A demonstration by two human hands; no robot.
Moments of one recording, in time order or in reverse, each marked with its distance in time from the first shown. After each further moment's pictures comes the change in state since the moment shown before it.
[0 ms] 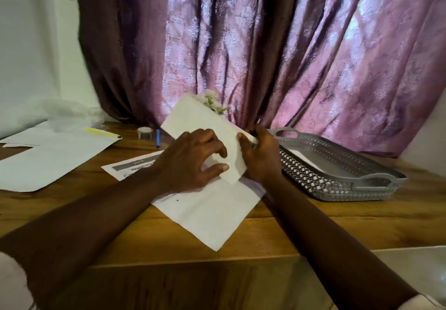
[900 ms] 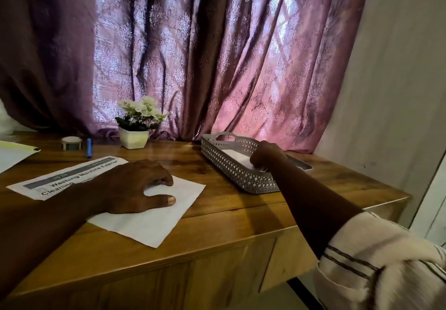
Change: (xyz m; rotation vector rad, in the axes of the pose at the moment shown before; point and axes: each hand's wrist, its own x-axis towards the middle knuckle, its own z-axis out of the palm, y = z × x) left_hand -0.008 -0.003 0.013 -0.212 -0.441 -0.028; right_hand 0.046 0.050 -0.141 -0.806 -0.404 0.647
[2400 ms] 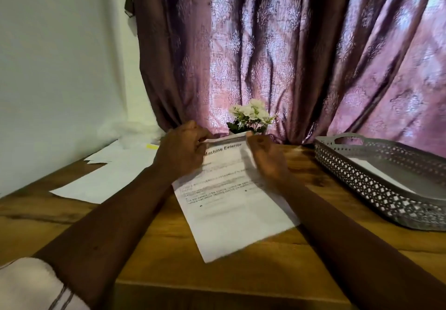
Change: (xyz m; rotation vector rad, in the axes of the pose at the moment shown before) left_hand -0.044 -0.075 -0.063 0.307 0.588 -0.427; right_hand -0.058 -0.209 0.124 1.050 -0.069 -0.588
